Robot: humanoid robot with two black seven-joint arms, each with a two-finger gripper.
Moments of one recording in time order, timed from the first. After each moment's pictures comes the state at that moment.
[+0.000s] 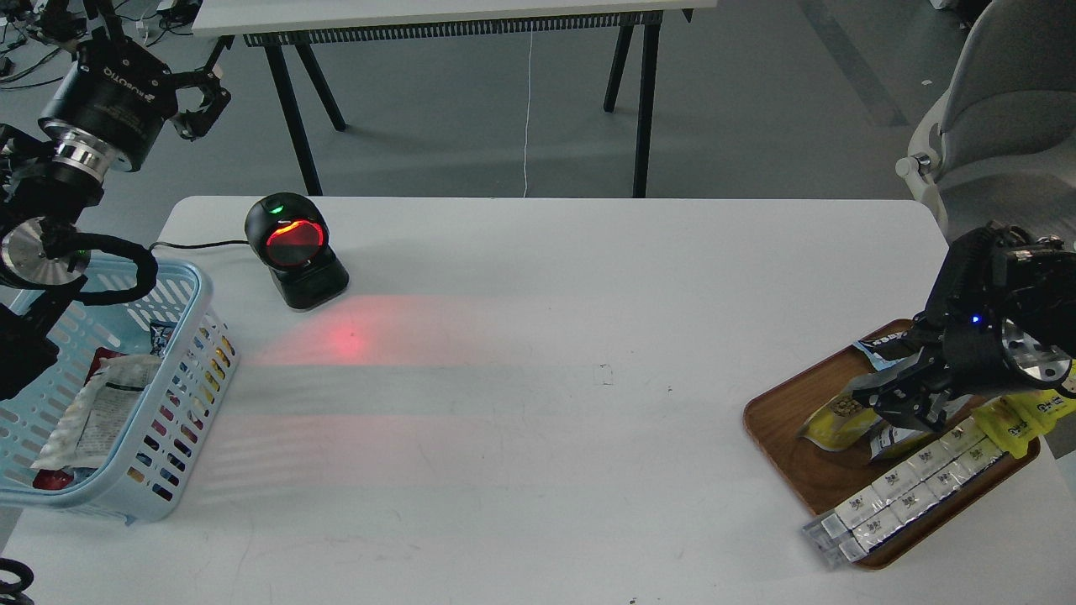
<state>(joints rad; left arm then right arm) -0.87 0.59 -0.62 -0.72 -0.11 -0.49 -0.38 1.19 -1.11 -0.06 1.55 -2.18 0.49 0.49</state>
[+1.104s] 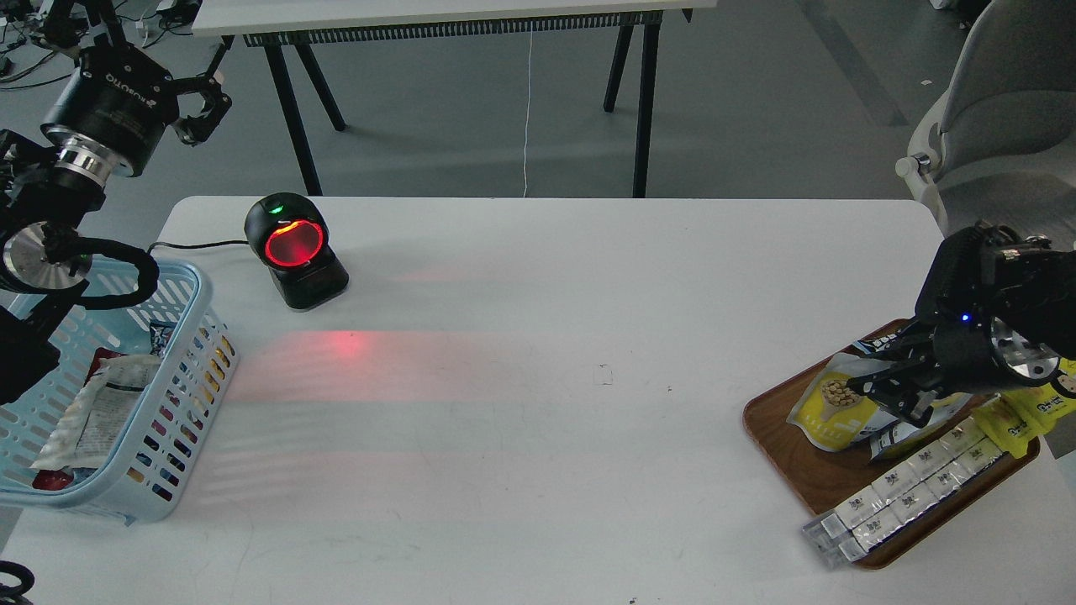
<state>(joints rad) -0.86 0.58 -0.62 -0.72 -0.11 -0.49 -0.38 1.18 -1.08 -0.05 1.54 -2.18 0.49 0.49</state>
